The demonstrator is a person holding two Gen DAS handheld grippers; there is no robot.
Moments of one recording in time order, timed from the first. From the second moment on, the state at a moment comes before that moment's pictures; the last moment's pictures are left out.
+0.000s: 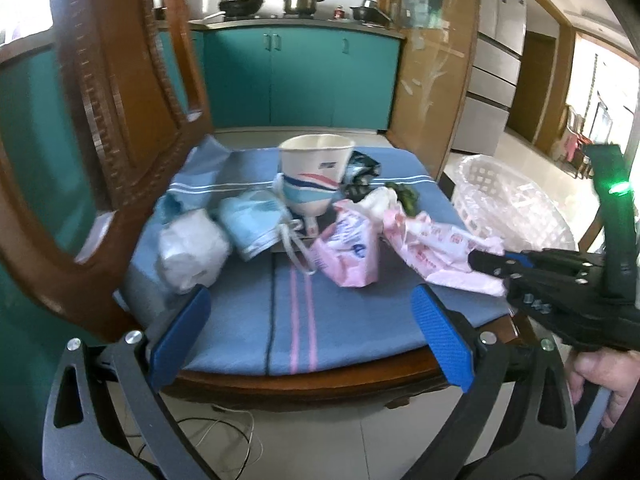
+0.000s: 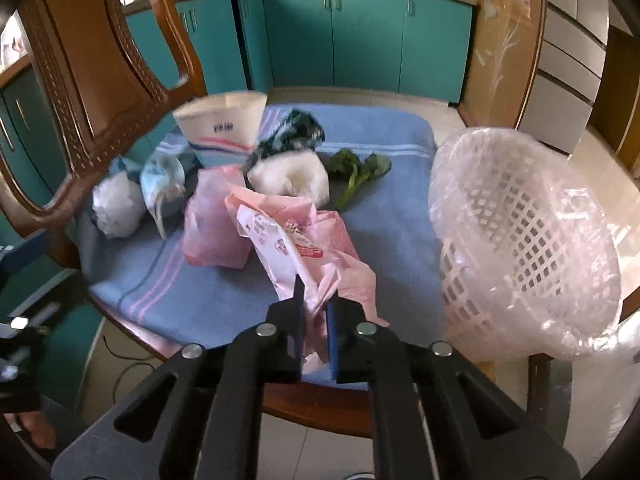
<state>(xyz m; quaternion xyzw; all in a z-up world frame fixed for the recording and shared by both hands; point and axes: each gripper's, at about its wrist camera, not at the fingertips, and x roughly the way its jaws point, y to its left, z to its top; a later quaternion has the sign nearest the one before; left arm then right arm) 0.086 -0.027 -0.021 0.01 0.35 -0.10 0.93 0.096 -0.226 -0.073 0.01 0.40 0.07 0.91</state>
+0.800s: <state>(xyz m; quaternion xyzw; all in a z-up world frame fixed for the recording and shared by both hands) 0.146 -0.073 -0.042 0.01 0.40 -0.16 0.90 0.065 -0.272 -0.041 0.13 0.31 0.08 0.94</state>
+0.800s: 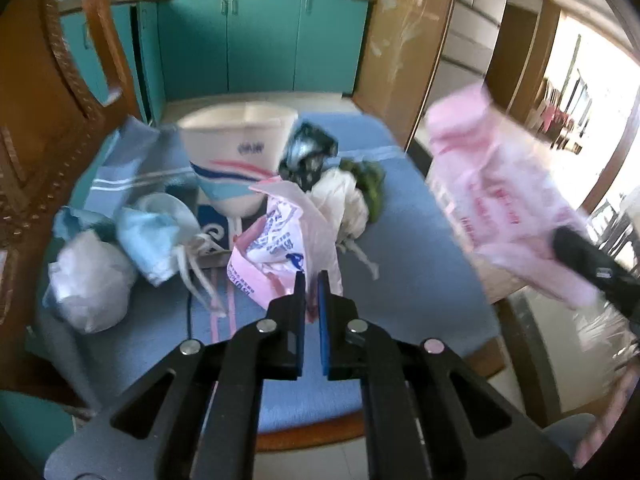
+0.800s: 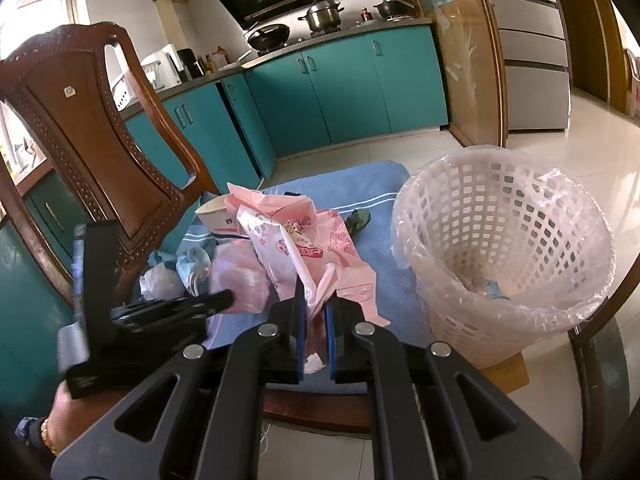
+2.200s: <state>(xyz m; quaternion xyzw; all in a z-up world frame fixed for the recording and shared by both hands) 0.068 0.020 0.003 -0.02 0.30 -0.10 0.95 0.038 -0.240 -0.028 0.07 0.27 0.07 0.96</state>
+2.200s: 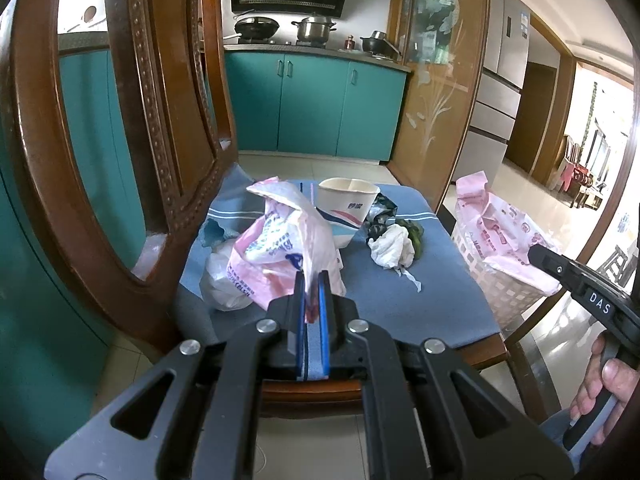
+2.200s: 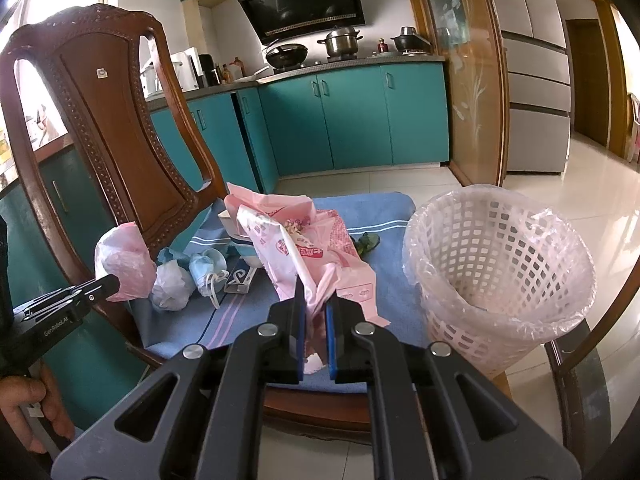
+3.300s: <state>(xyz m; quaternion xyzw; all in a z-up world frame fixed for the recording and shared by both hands) 0.070 0.011 -0.003 -0.02 0.31 -0.10 0.95 0.076 -0.391 -0.032 0.20 0.25 -0.09 0.94</state>
